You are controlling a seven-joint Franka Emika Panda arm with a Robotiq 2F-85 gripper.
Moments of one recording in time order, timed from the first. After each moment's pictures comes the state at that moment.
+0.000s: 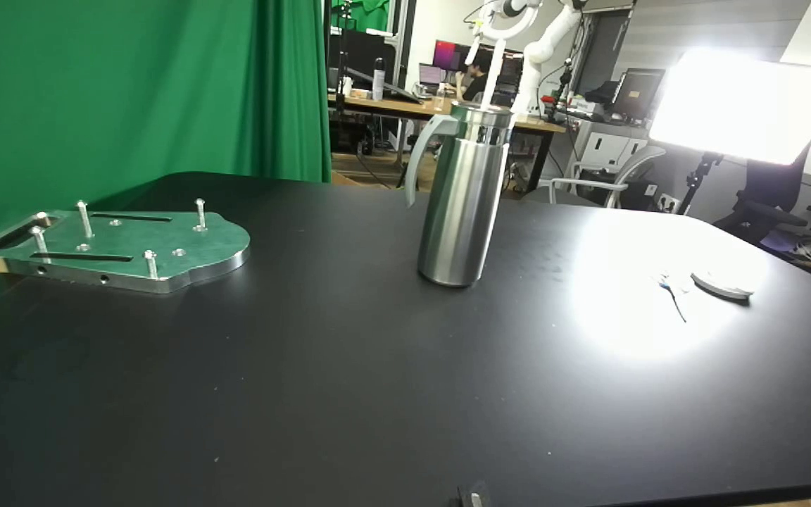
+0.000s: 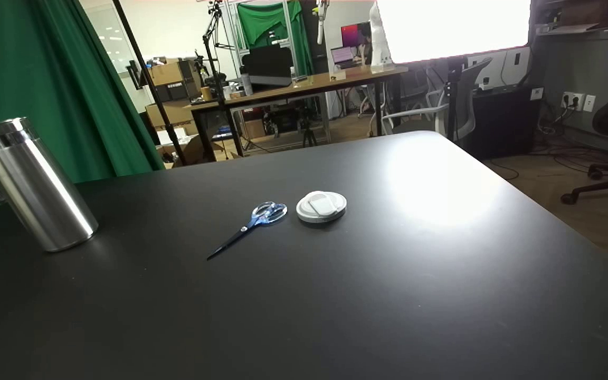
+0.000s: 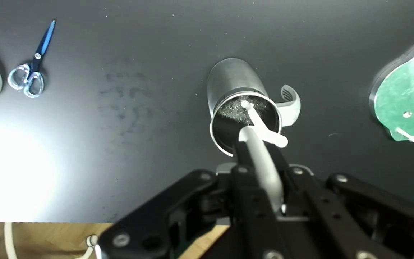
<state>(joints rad) 0.13 -0.22 0.18 -2.13 0.02 1.98 0.27</state>
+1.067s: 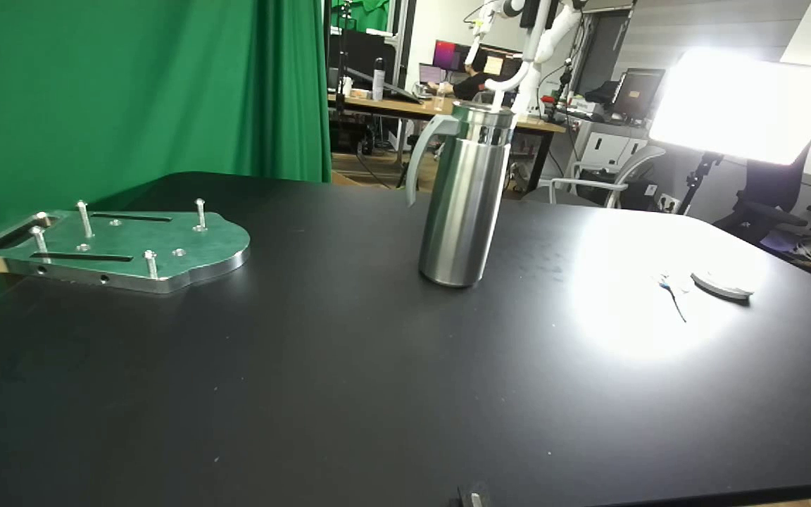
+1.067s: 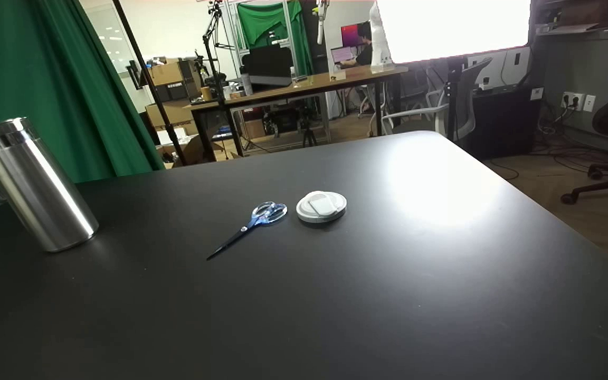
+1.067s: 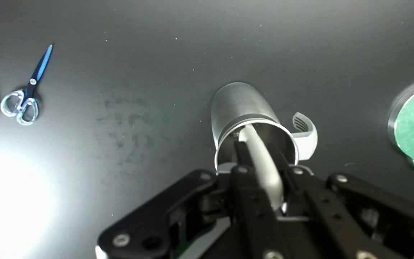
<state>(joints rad) 0.13 -0.14 0.17 -2.15 0.02 1.99 0.27</state>
